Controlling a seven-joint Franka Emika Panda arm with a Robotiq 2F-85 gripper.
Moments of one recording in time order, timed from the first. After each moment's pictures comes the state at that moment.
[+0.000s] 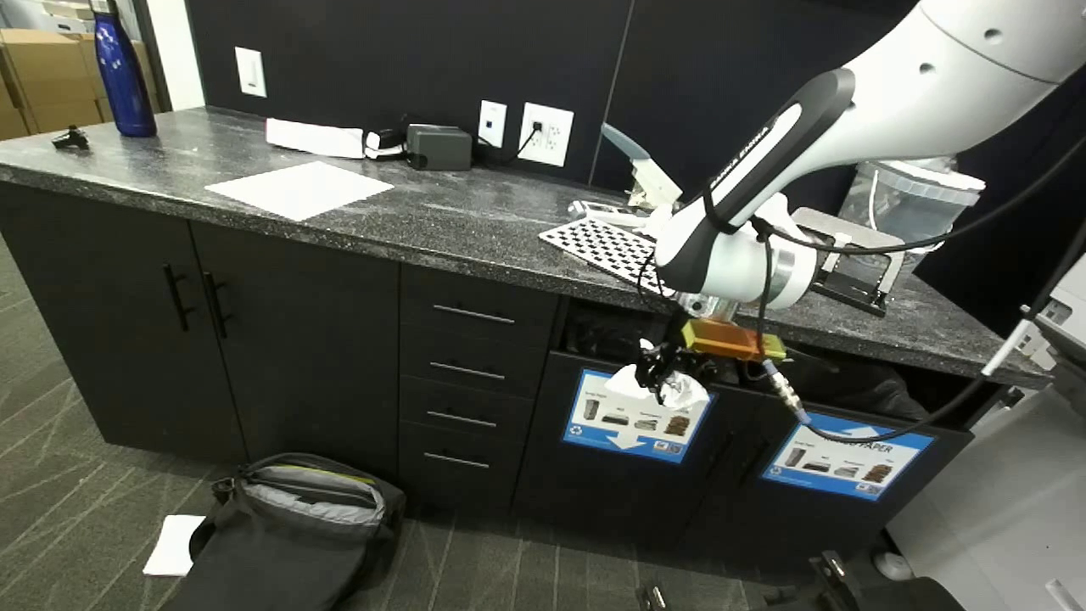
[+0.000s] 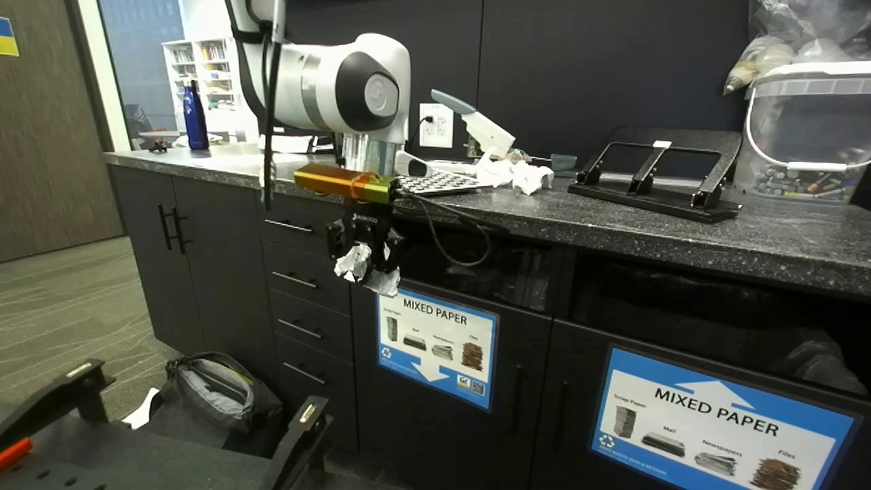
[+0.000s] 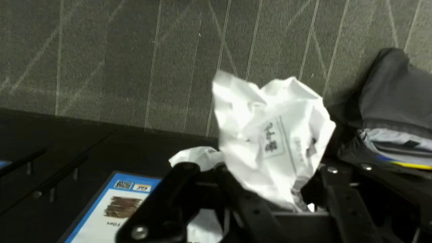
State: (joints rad) arm -0.02 0.46 -0.01 -2.27 0.14 2.64 -0.07
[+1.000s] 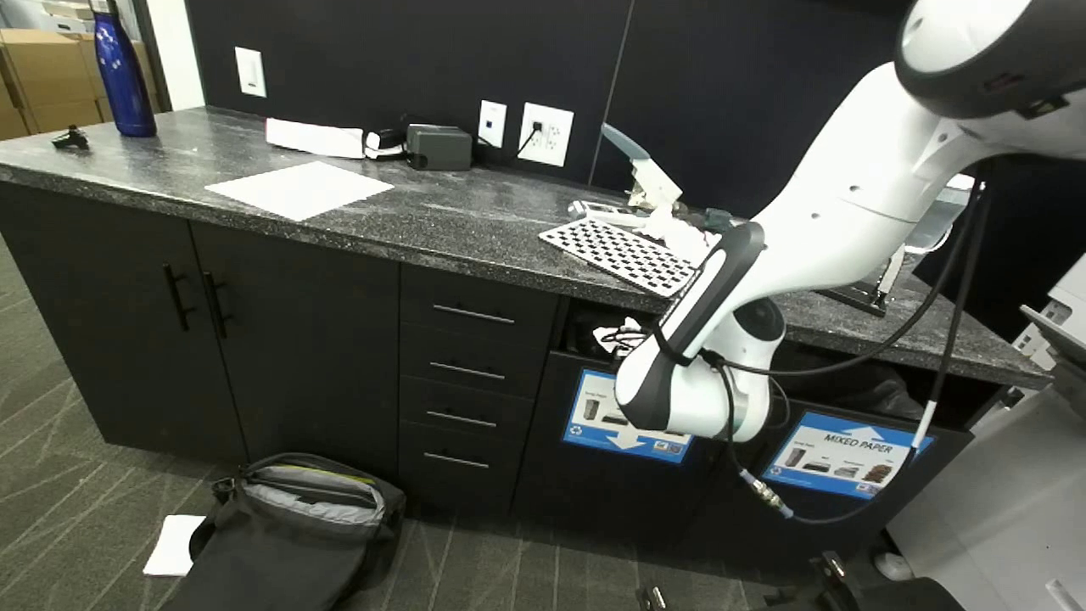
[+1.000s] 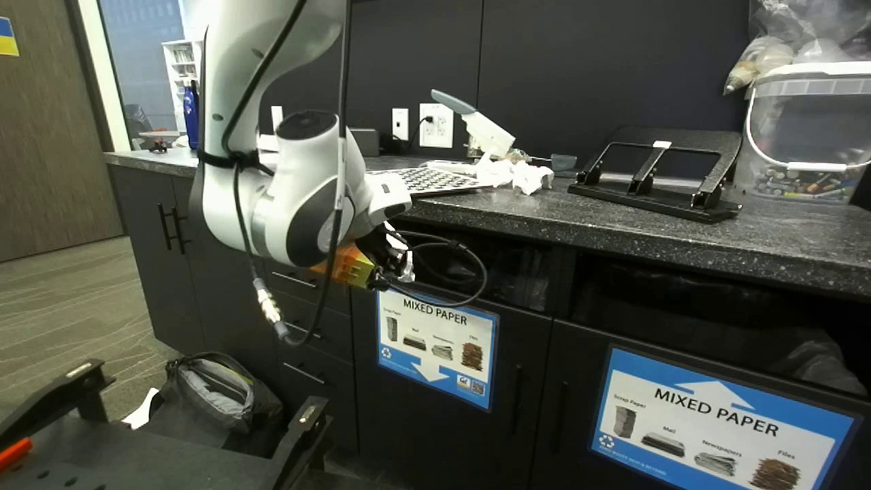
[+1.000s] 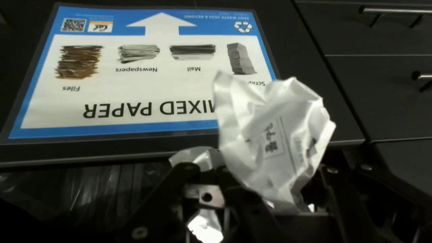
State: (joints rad) arm -0.08 0.81 0.11 -2.31 0.12 3.82 0.05
